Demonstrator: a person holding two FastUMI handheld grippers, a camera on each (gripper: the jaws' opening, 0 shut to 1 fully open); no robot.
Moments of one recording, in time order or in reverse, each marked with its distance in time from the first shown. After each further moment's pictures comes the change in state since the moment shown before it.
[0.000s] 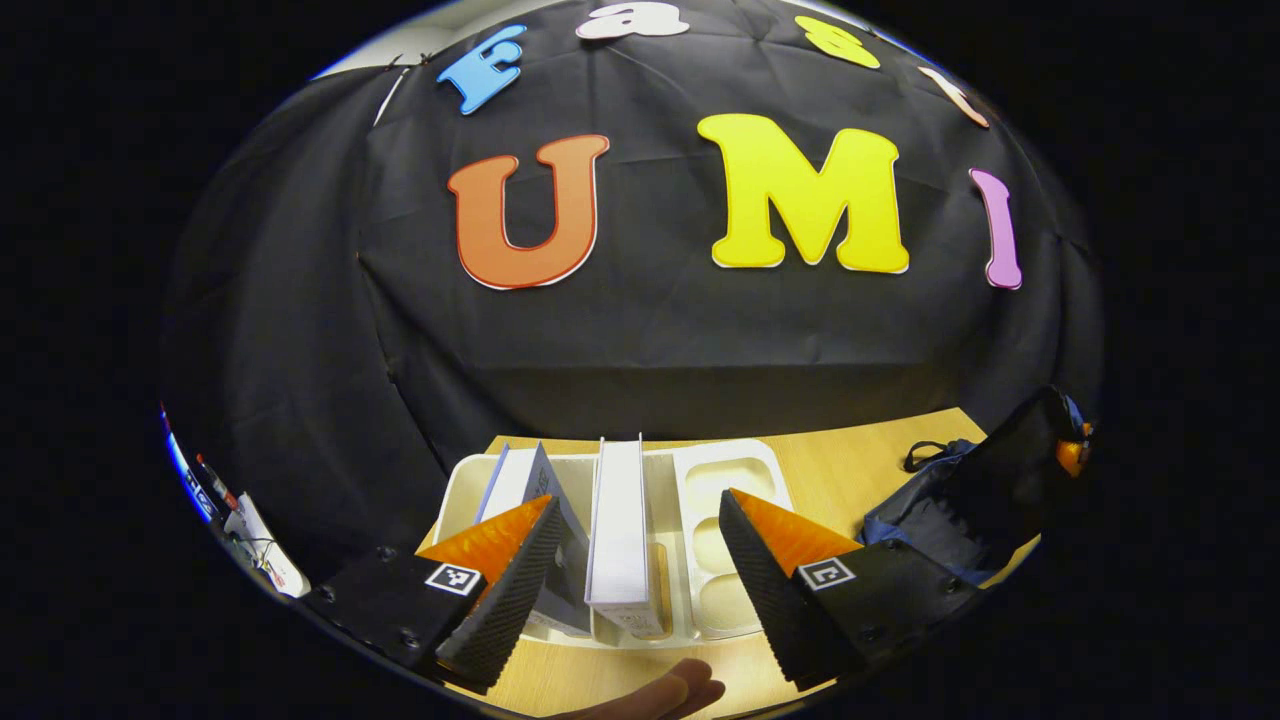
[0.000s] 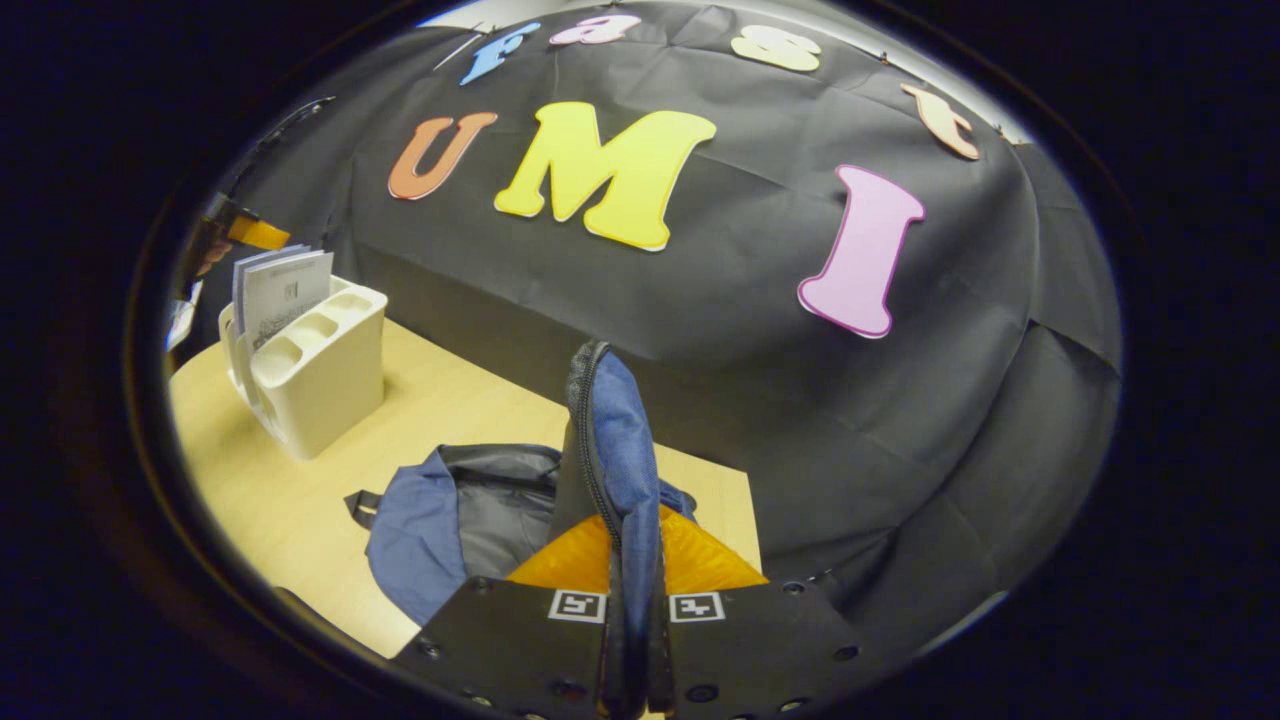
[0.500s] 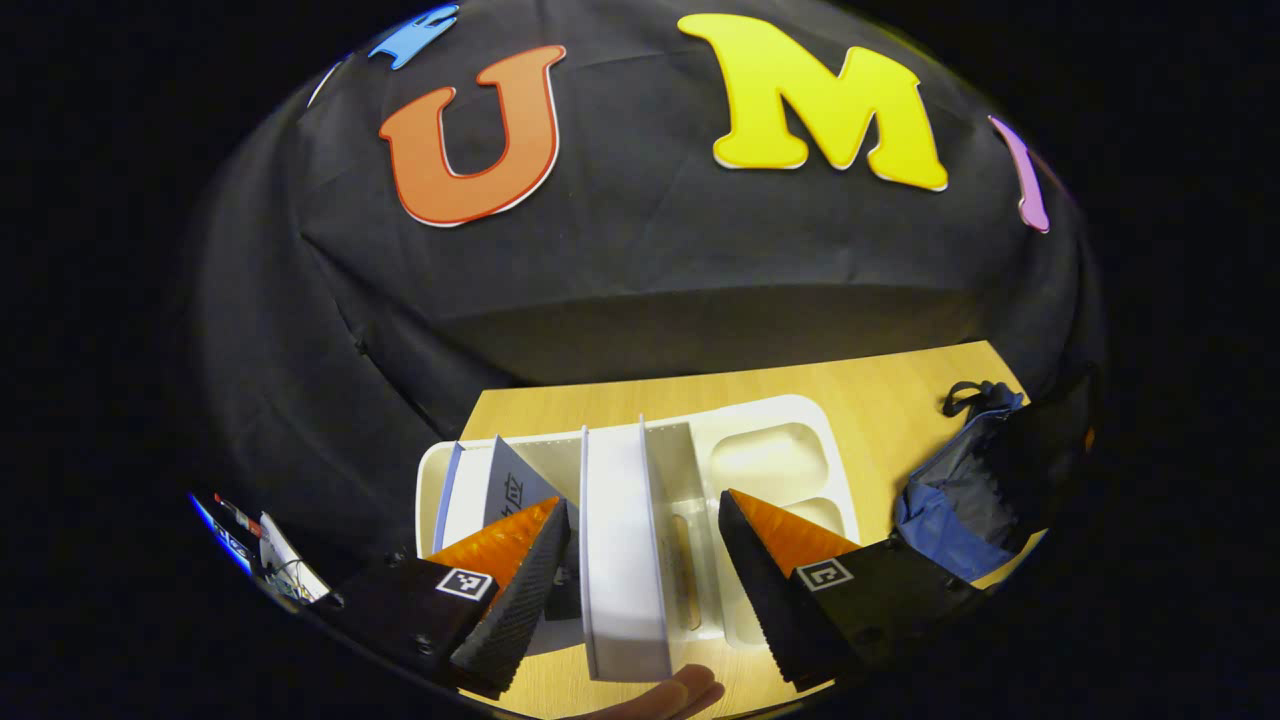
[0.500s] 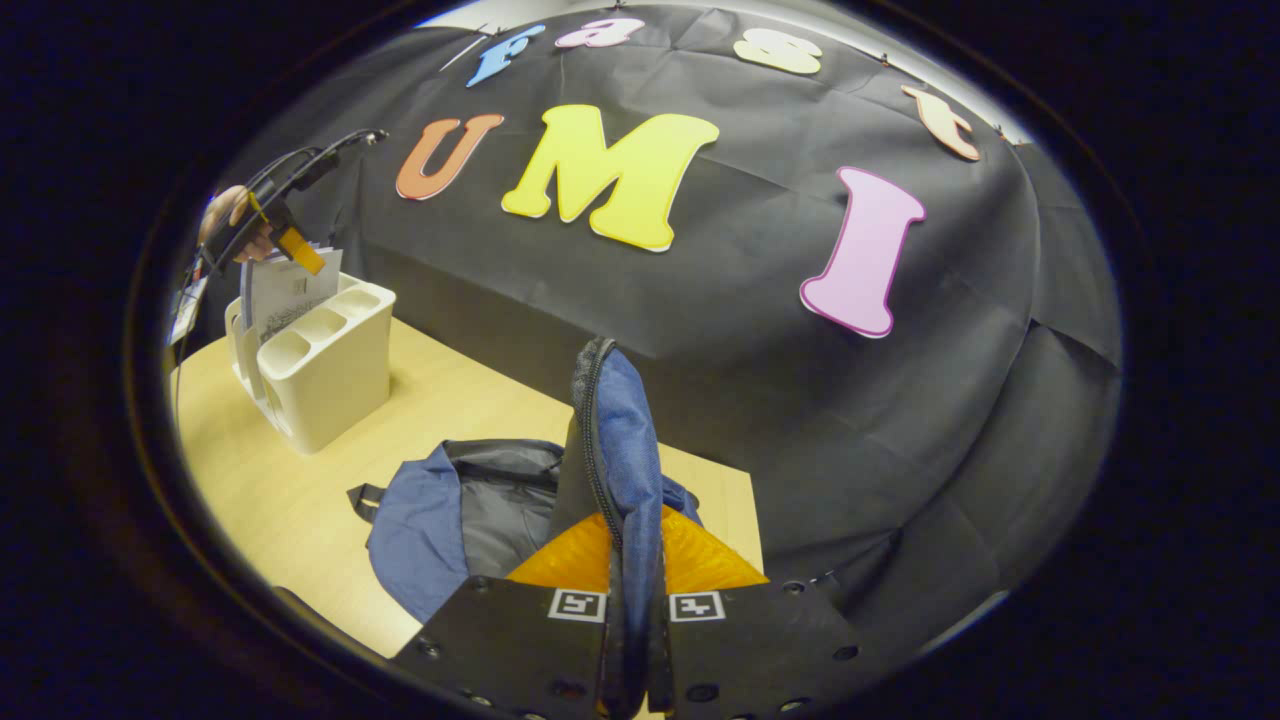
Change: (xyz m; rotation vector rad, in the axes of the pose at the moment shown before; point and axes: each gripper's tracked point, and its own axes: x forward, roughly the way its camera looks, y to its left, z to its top) left arm 0.065 0.015 -0.028 0.086 0.317 0.027; right arm -0.005 0.001 -0.009 0.002 -0.012 0.016
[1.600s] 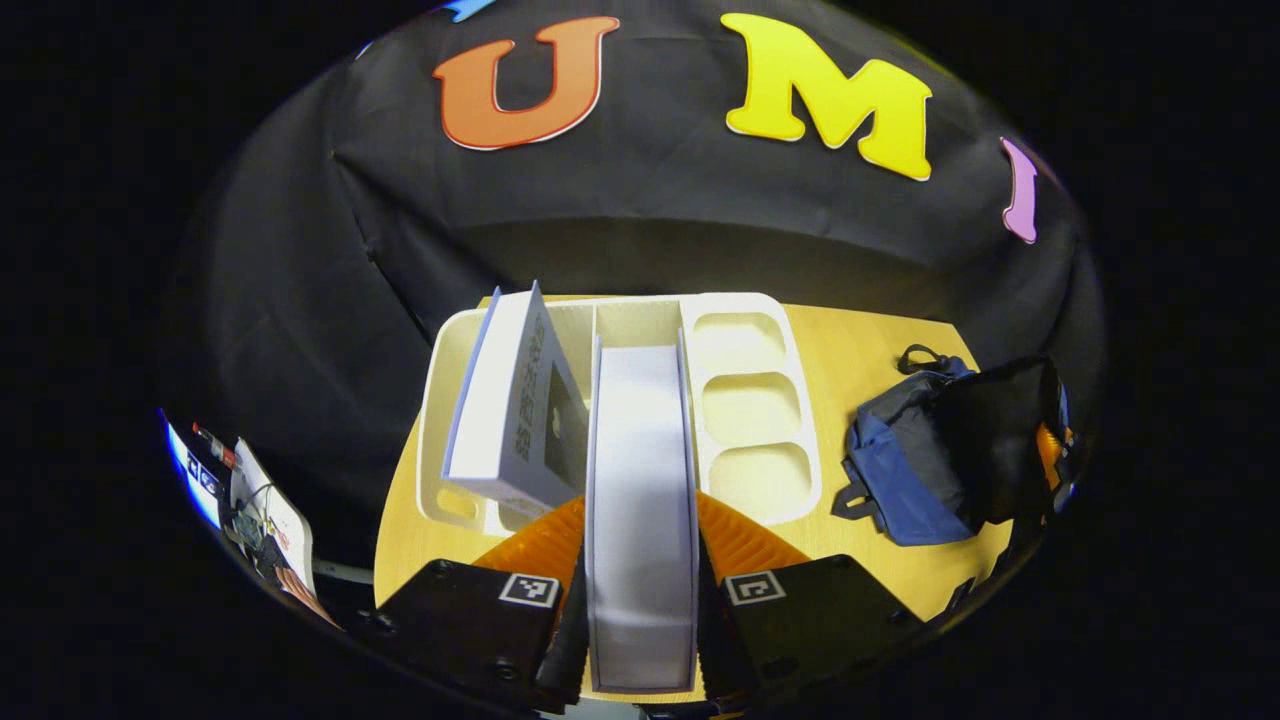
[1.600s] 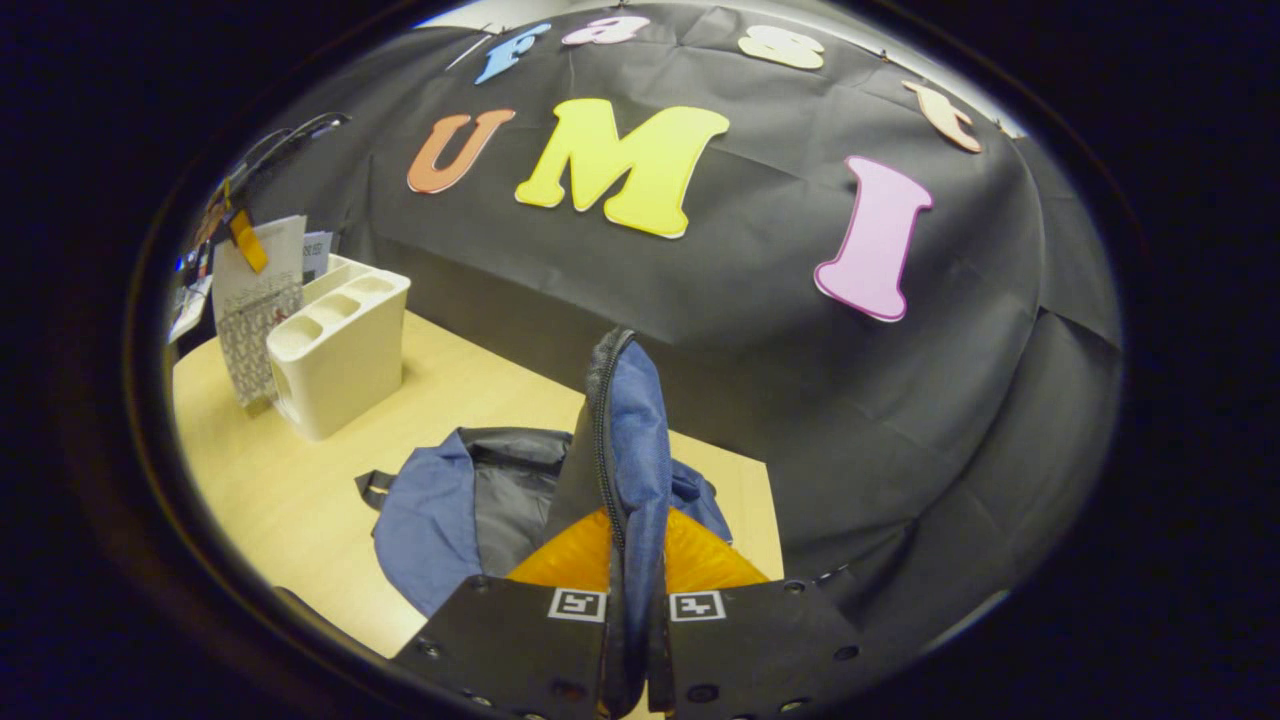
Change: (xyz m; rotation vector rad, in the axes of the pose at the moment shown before) left arm -0.101 -0.006 -0.095 -0.144 0.075 -0.096; right arm 0.003 0.017 -0.023 -0.006 0.012 0.023
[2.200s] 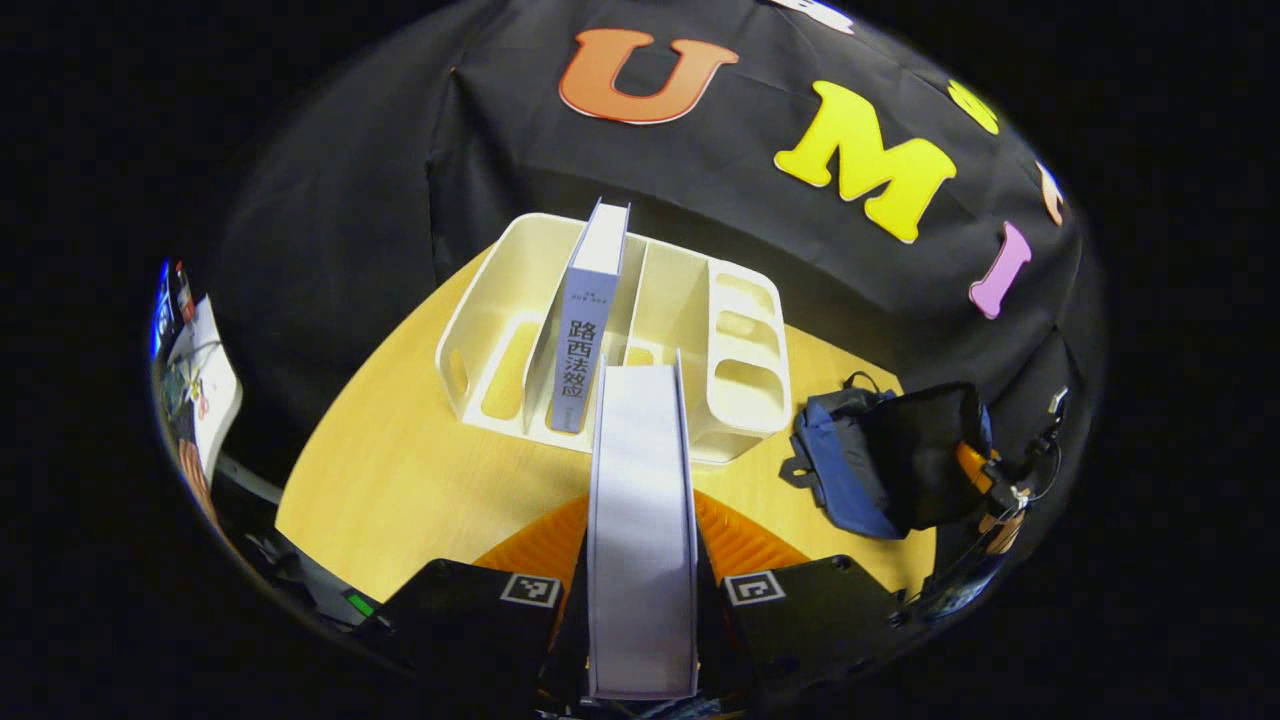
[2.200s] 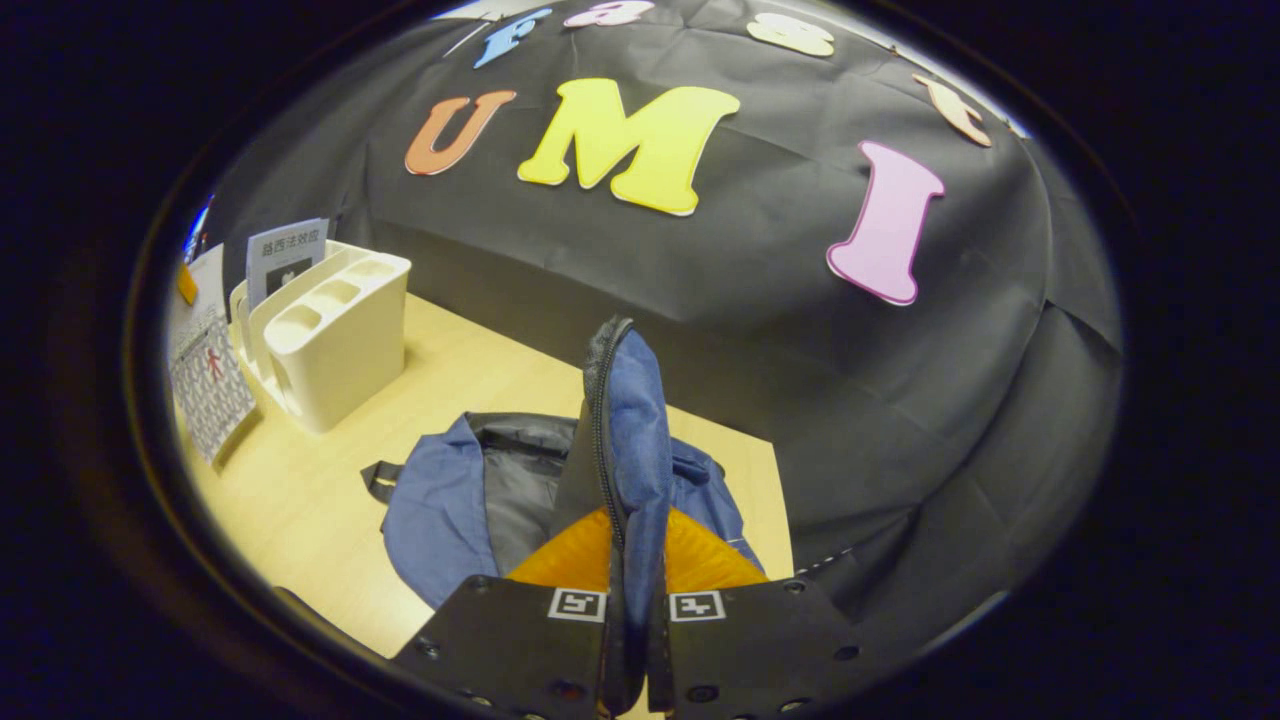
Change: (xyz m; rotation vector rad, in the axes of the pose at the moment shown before) left arm -0.052 0.015 -0.099 -0.331 -0.035 -0.196; right arm 0.002 0.013 -0.005 0.001 0.089 0.001
